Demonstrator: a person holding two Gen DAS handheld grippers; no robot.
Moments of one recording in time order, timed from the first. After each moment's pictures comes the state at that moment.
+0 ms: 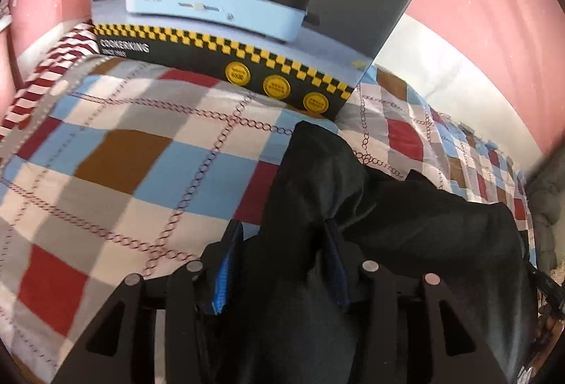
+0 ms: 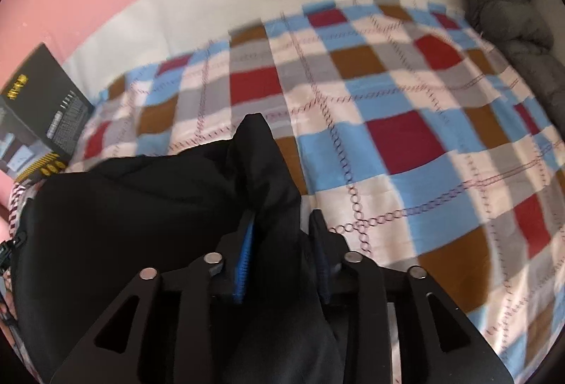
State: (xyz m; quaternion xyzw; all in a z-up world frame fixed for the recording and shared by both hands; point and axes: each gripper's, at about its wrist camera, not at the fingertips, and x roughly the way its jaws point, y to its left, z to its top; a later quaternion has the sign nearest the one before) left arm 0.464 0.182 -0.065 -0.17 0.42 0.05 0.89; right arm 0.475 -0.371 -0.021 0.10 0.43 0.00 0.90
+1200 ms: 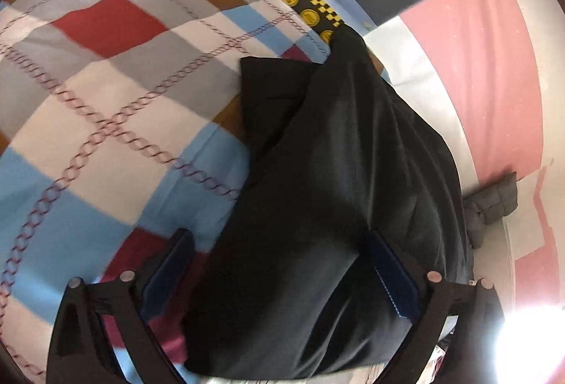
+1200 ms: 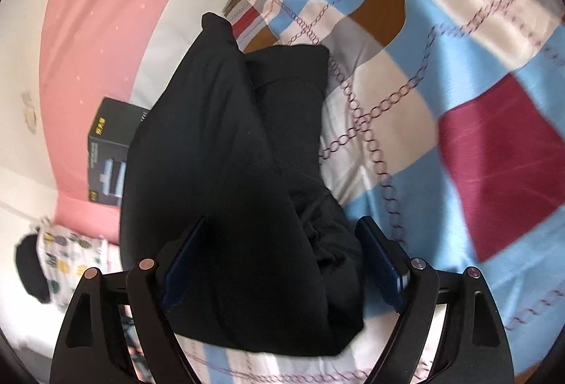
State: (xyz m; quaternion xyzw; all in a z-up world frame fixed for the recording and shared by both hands) left arm 0.295 0.194 -0.131 -0.37 0.42 -0.03 0.83; right arm 0.316 -0.432 -0.106 0.40 0.45 0.12 0.79
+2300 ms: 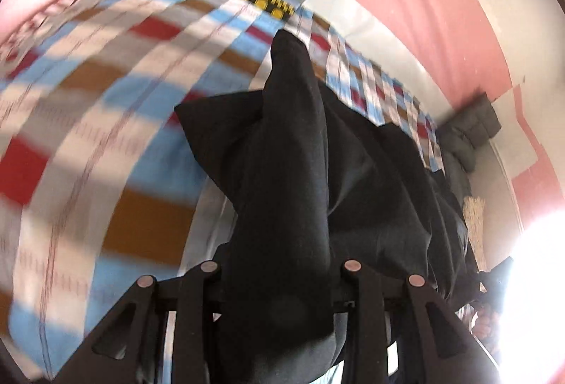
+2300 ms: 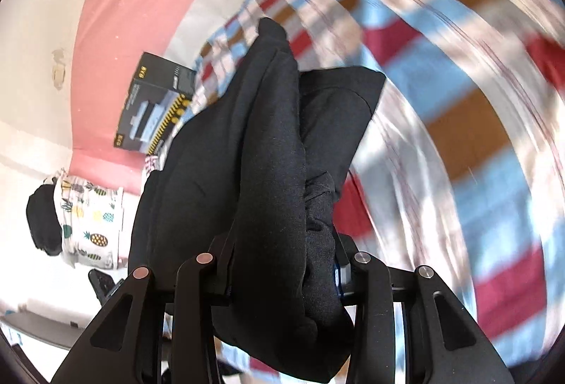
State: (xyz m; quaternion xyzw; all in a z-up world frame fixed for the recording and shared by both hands) left arm 0.070 0.165 -0.038 -0.29 0.46 -0.07 0.84; right arm 0.102 -0.429 -0.030 0.37 0.48 0.13 0.78
